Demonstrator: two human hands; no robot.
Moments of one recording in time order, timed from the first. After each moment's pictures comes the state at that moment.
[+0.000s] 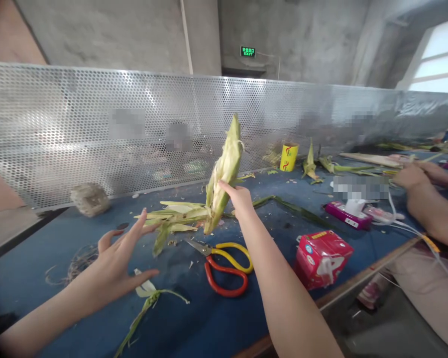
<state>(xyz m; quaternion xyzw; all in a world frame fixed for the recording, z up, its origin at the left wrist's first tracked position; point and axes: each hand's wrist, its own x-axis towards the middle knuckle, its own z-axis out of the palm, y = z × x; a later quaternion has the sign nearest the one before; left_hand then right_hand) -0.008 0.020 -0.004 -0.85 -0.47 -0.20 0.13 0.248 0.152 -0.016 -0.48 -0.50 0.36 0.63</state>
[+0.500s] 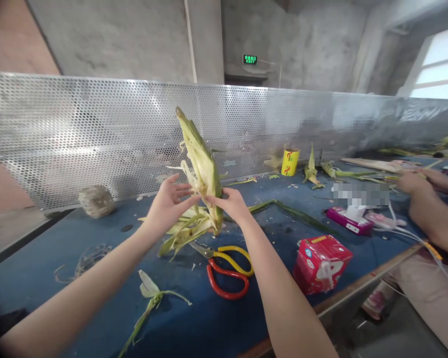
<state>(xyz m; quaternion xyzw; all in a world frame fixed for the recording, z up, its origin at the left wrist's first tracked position) 0.076 0.090 0.039 -0.69 -0.48 -0.51 -0.20 0.242 0.139 -0.006 -0.38 -0.65 0.37 0.54</state>
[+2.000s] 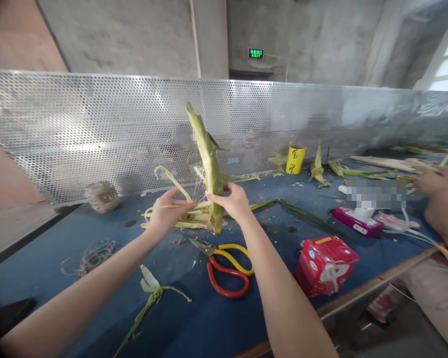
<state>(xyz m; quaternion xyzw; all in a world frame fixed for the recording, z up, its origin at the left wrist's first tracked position) 0.061 0.107 0.014 -0.64 -0.60 -0.46 -0.16 0.244 0.136 -0.004 -0.44 -0.63 0.30 0.56</state>
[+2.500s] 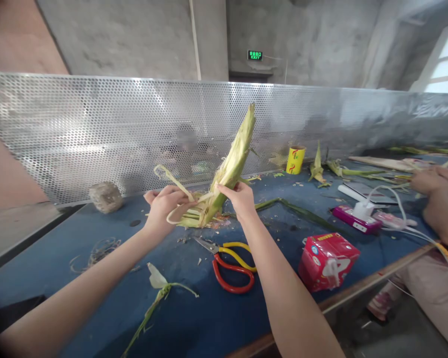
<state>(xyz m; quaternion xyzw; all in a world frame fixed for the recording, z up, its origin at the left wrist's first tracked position) 0.052 0.088 0.032 -0.77 -0.53 -0.35 0.07 0.226 0.140 -0.005 -0.34 -0.44 0.44 0.70</state>
